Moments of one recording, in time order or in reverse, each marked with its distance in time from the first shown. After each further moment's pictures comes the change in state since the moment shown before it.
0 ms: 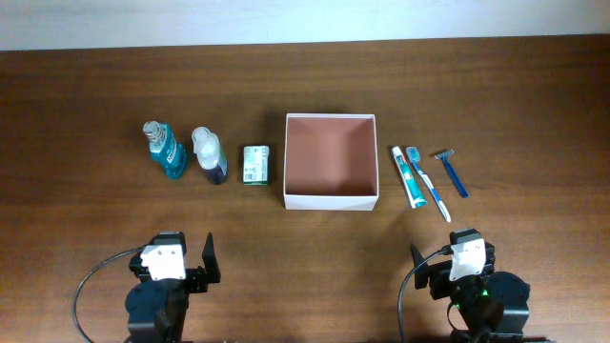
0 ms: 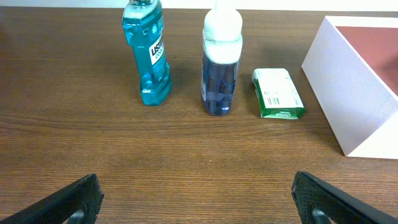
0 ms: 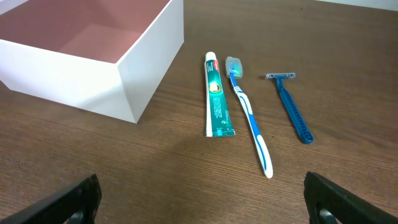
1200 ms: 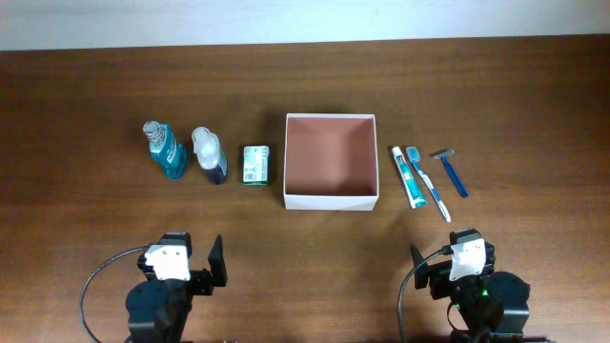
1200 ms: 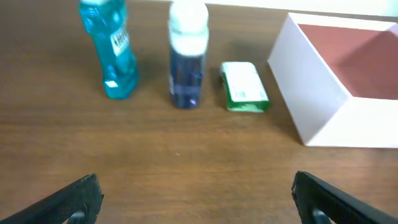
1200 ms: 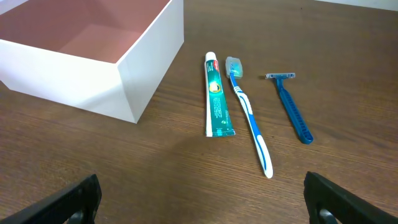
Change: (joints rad) left arm 0.000 0.001 0.000 -0.019 0.119 -0.047; right arm 0.000 0.000 0.000 0.000 0.000 0.000
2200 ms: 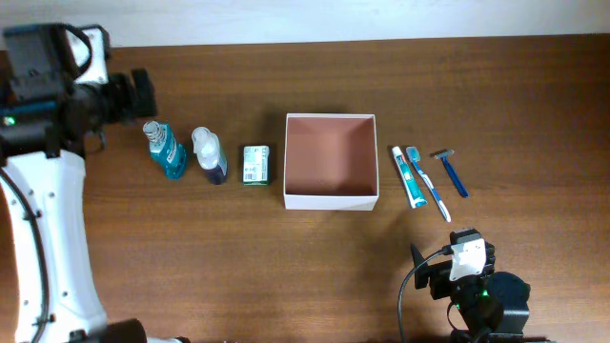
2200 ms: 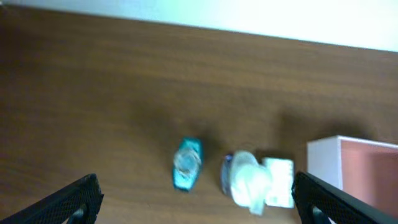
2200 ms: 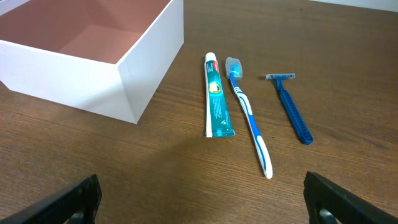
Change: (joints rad) left arm 0.168 1.526 1.718 -0.607 -0.019 0.083; right arm 0.000 -0.003 0.000 0.000 0.000 -0.001
